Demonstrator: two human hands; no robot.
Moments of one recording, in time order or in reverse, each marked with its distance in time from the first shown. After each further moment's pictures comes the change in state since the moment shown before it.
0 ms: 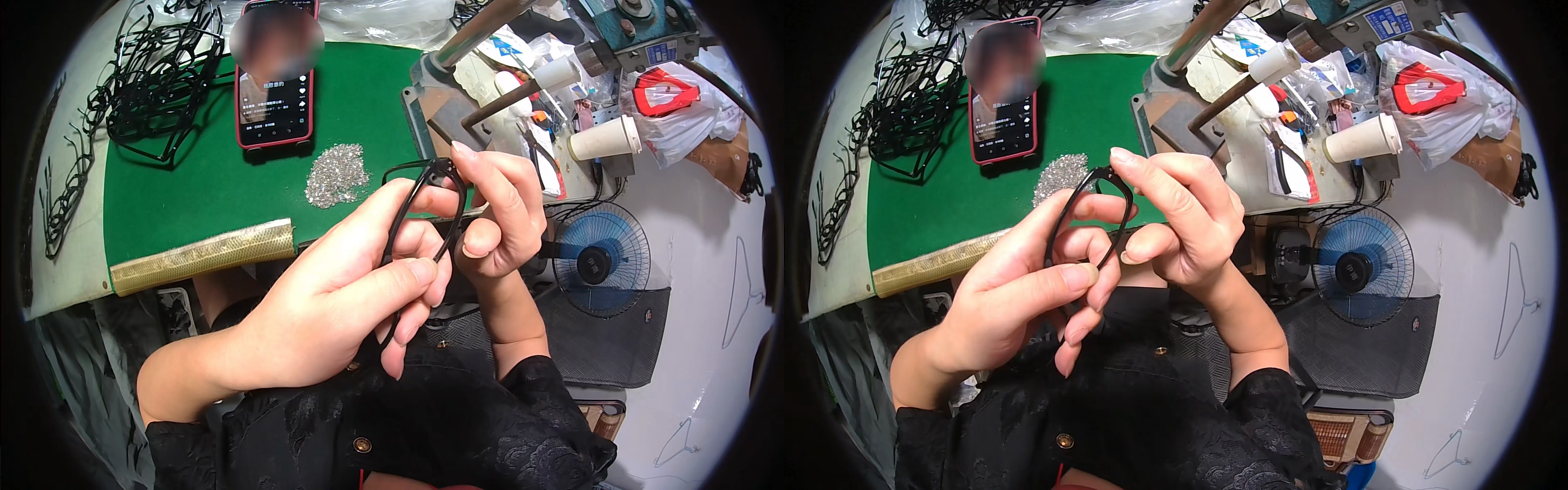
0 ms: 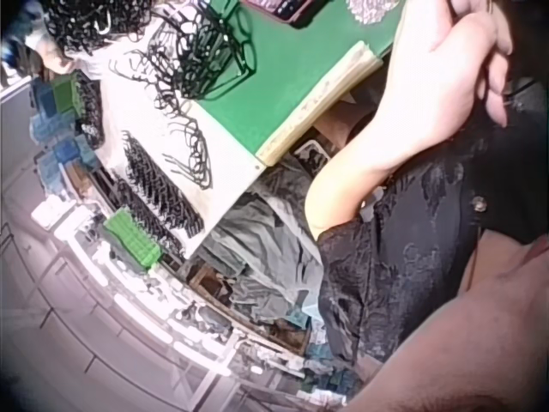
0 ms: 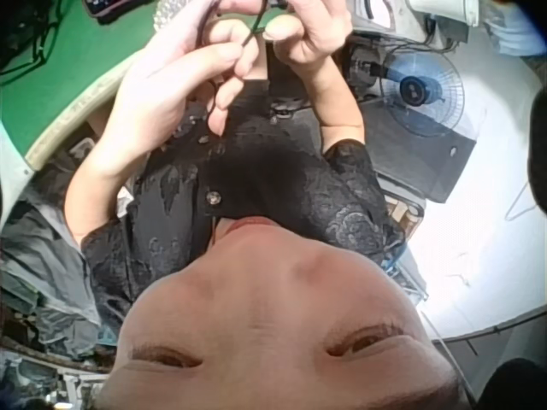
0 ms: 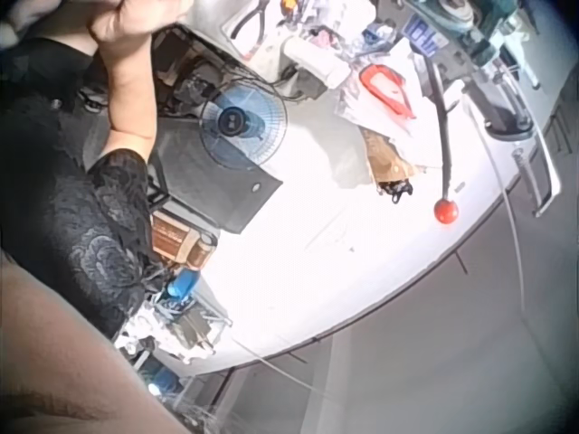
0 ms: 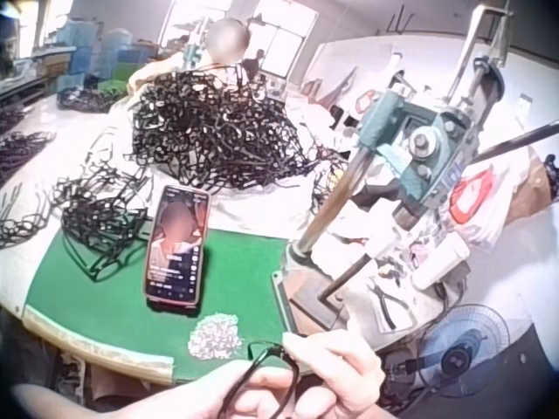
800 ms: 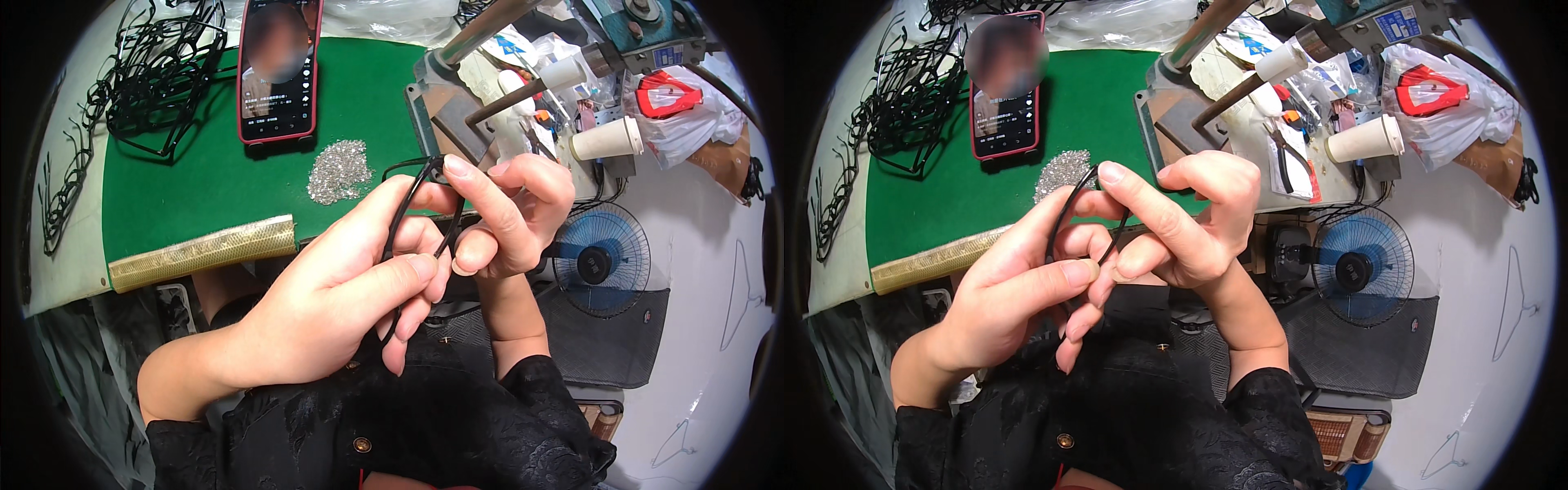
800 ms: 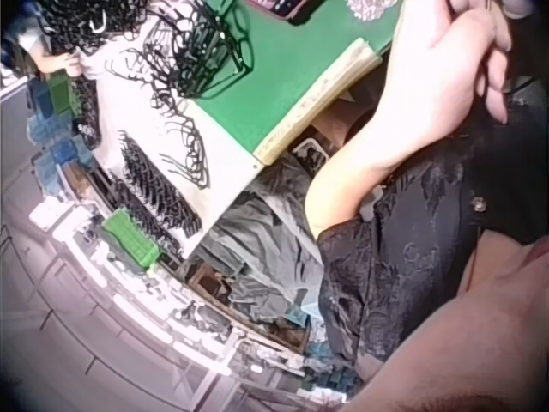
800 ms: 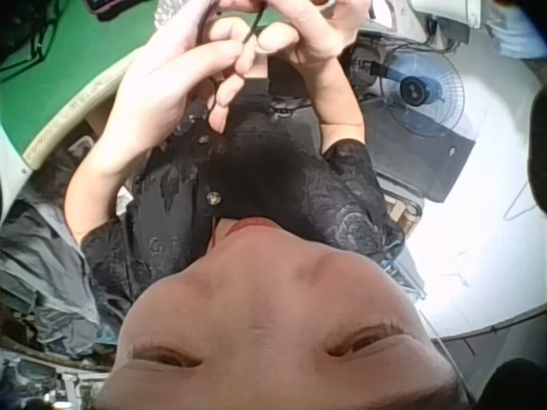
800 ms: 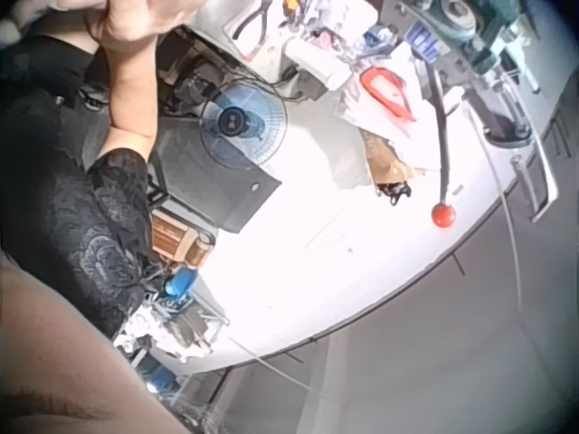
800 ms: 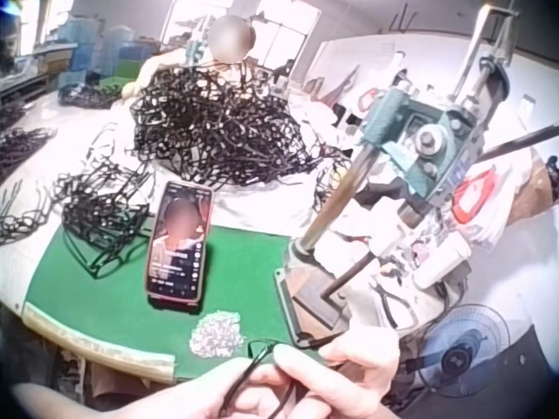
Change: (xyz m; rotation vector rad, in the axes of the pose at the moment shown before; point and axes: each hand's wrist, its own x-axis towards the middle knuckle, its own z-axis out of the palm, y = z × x) left_hand 0.000 -0.004 -0.005 0.017 0.010 0.000; right_hand 0.005 -0.001 -0.003 -0.359 0.008 -0.263
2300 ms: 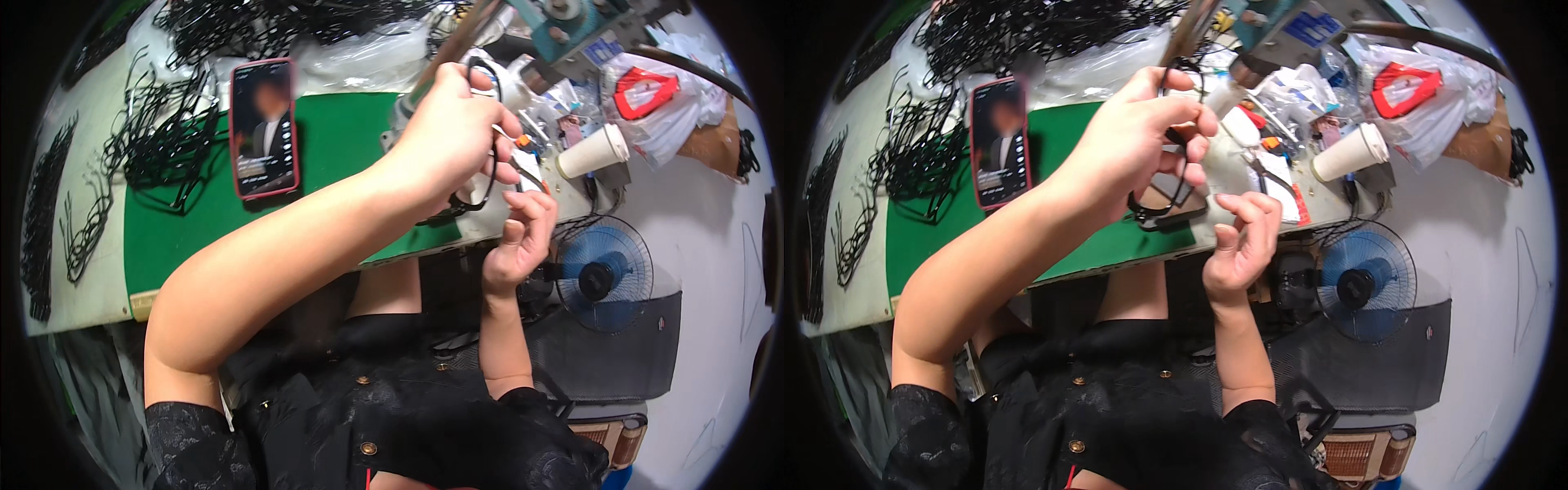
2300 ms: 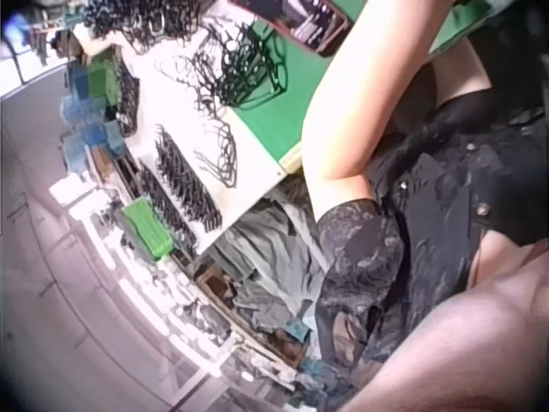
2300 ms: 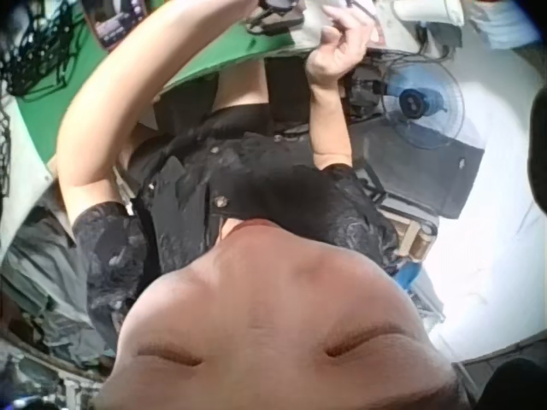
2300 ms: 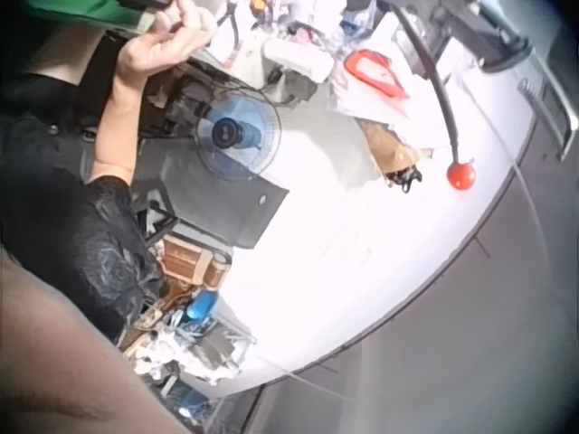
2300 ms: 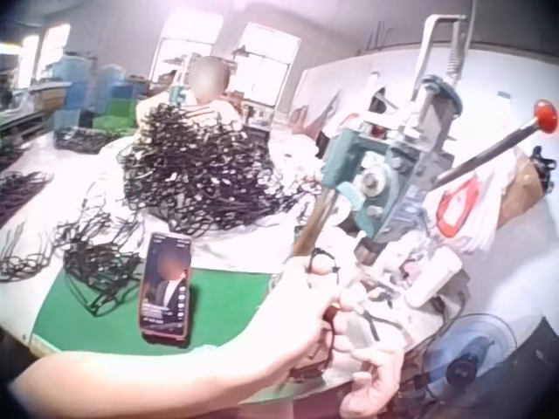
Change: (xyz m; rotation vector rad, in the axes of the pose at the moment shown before) left_hand 0.152 0.034 0.043 0.147 0.126 0.374; right_hand -0.058 0.044 -0.022 0.194 0.315 0.582
